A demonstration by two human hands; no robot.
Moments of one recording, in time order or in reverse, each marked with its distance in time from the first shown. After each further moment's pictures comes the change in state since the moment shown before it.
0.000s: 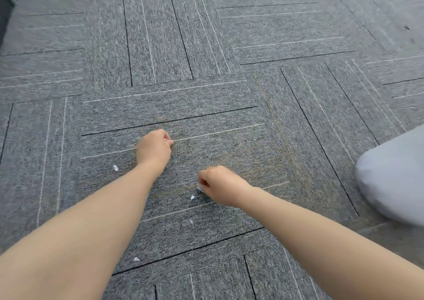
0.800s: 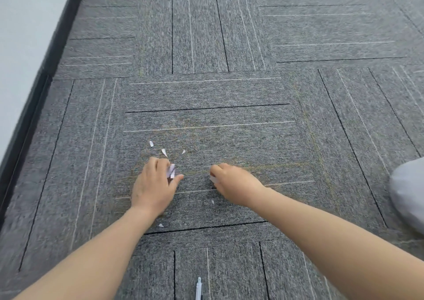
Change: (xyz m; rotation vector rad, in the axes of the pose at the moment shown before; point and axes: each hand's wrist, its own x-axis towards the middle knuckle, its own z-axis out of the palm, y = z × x) left_hand -0.128 -0.097 -0.013 0.216 0.066 0.172; right_hand -0.004 -0.022 0.032 -0.217 -0.001 -0.138
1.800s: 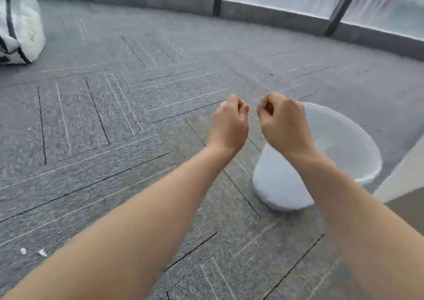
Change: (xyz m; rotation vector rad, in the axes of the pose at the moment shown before) left_hand 0.029 0.458 -0.141 -0.873 0.012 0.611; right_hand -0.285 0.140 -0.220 0.118 1.258 0.691
